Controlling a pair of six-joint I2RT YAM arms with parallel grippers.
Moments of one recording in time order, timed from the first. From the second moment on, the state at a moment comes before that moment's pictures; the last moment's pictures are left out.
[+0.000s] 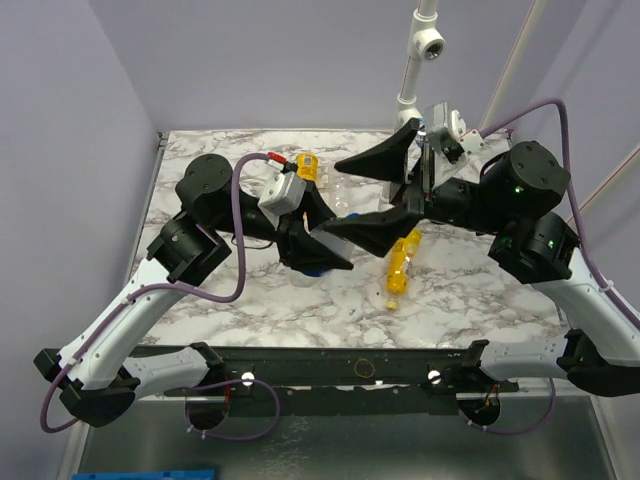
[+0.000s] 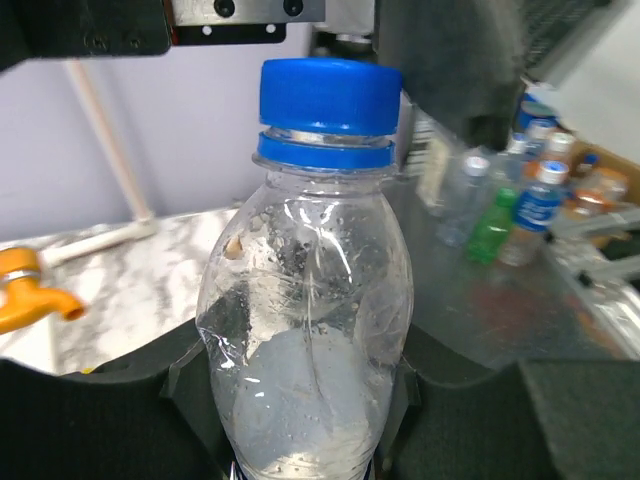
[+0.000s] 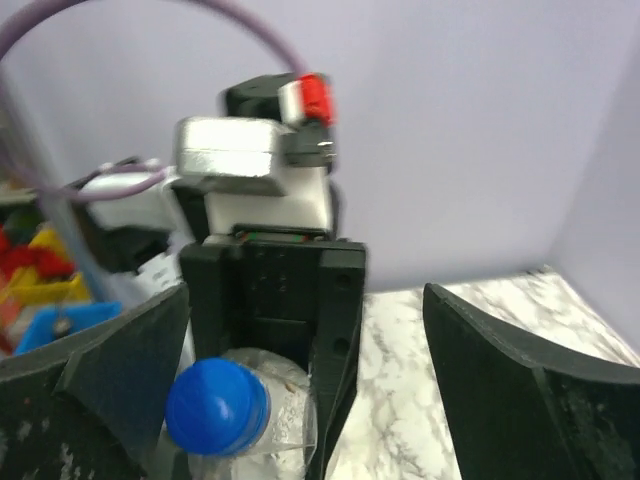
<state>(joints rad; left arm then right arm) -0.75 1.10 1.41 -0.18 1.12 -0.13 1.00 1.20 1.73 -0.28 -0.49 0.07</state>
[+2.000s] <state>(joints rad) -0.75 1.08 1.35 -0.22 0.97 -0.06 1.00 1.25 1.83 -0.43 -0.21 0.03</state>
